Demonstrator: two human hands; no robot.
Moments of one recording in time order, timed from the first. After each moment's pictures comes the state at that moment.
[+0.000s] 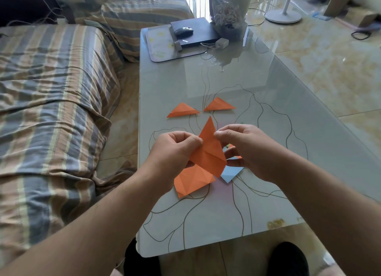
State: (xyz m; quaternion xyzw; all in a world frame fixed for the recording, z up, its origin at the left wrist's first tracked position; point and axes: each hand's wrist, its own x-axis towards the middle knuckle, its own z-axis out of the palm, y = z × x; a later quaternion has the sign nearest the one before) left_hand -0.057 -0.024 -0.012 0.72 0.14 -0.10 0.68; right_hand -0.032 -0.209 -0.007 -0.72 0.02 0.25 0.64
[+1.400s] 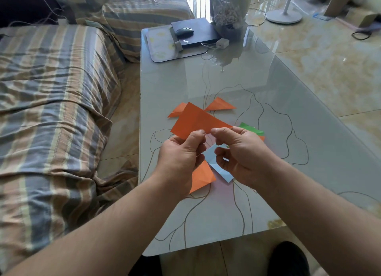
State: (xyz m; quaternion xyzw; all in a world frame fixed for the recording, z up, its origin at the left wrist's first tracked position) left_hand -0.060 -0.046 -0.024 0.56 0.24 -0.05 0.80; right_hand -0.040 -0.182 -0.013 -0.56 0.18 0.19 0.79
